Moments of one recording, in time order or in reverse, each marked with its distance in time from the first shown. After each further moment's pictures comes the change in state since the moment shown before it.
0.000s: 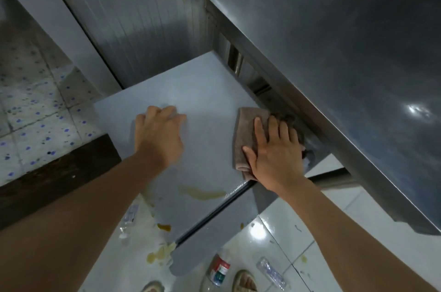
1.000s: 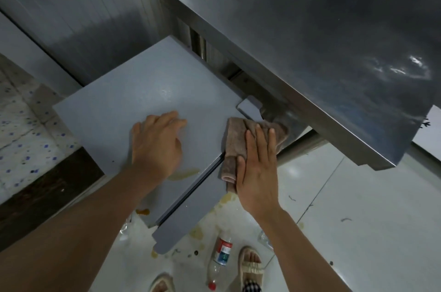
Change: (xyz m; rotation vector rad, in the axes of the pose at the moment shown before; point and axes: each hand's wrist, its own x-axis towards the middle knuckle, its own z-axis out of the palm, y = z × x) left_hand -0.036 0.049 0.018 -0.129 0.052 0.134; right_hand -0.098 -0.022 0.043 0.621 0.311 0.238
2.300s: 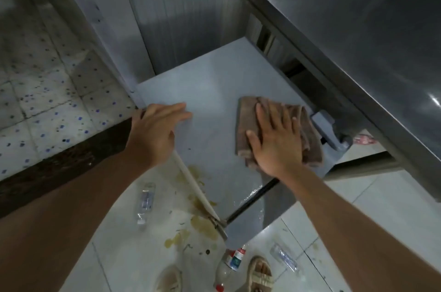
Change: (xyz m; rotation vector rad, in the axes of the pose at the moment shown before) left_hand -0.032 -0.142 -0.029 -0.172 0.035 -0.011; right_hand 0.076 -0.081 0.032 -0.417 -0.267 -0.225
